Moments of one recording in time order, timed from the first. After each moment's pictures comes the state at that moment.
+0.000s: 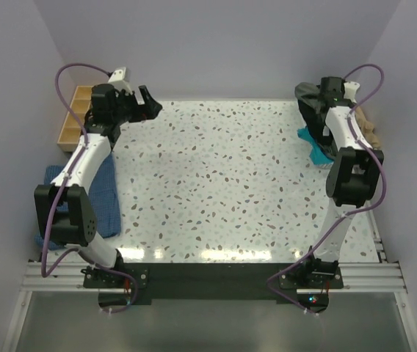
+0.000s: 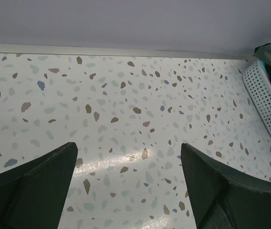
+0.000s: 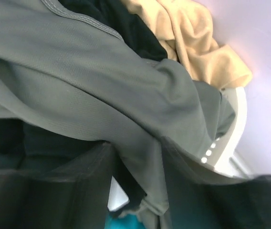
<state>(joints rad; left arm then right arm) -0.04 1.61 1.33 -0.06 0.33 -0.31 -0.09 2.05 1.83 -0.64 0.69 0.31</state>
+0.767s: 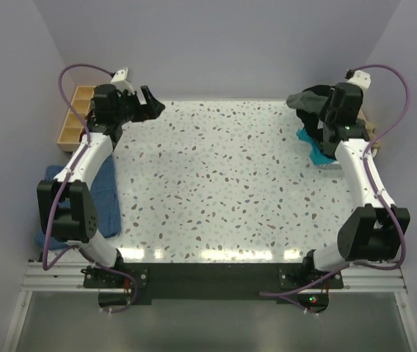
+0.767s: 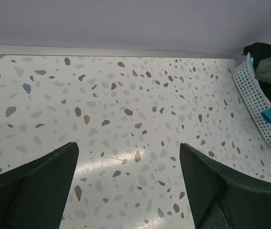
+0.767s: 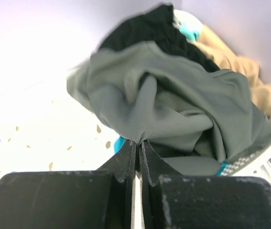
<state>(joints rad) -0.05 1.65 1.33 -0.01 0.38 -0.34 -0.04 1.49 1.37 -0.26 0.35 0.27</state>
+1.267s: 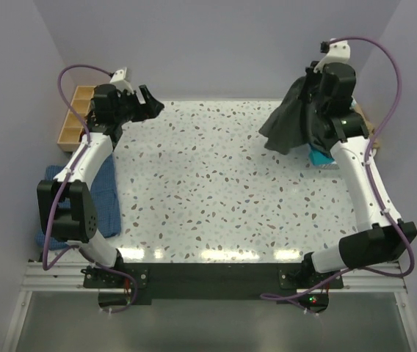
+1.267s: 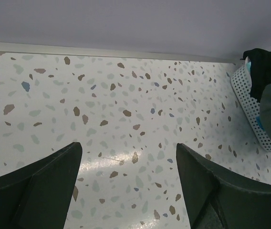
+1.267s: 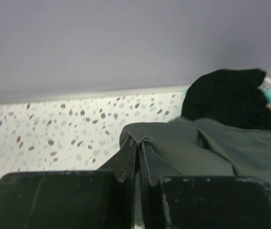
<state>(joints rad) -0.05 1.65 1.33 0.00 0.37 -0.37 0.18 1.45 1.59 -0.36 0.17 0.15</state>
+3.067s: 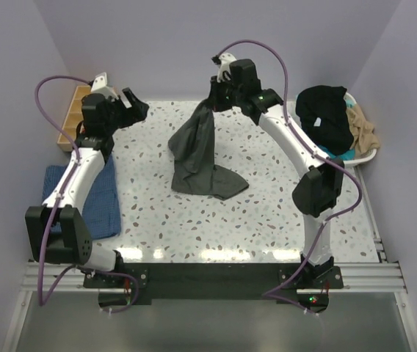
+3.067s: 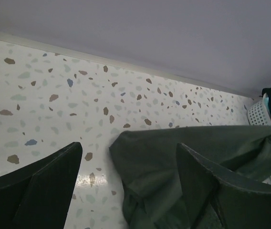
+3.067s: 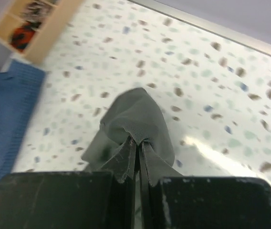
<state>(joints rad) -0.02 1.44 1.19 0.00 0.16 -0.43 0.53 2.04 2.15 -0.54 -0.22 0.20</state>
